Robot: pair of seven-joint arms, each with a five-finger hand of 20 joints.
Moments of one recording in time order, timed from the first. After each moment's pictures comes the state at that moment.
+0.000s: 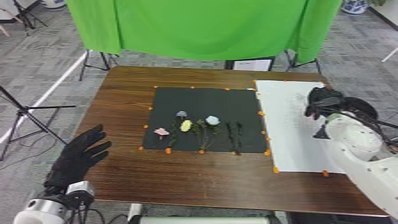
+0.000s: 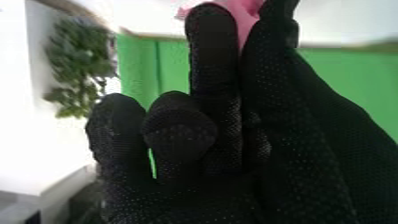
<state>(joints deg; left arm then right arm) 136.6 -54.8 -102.4 -122.0 41.2 6.2 8.2 -75.7 -38.2 60.9 -87.7 -129.7 4.8 22.7</state>
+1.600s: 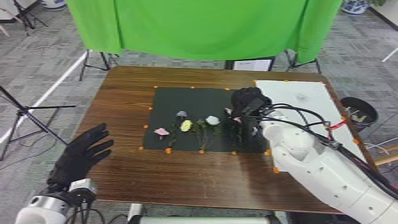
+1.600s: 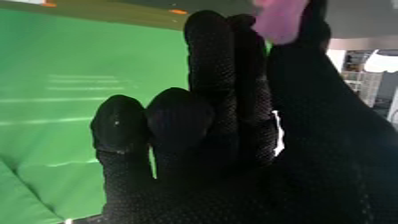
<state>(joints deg) 135.1 -54.7 -101.9 -121.7 41.2 5.4 6.9 -64.8 -50.2 43.4 -89.7 -137.7 3.7 10.5</state>
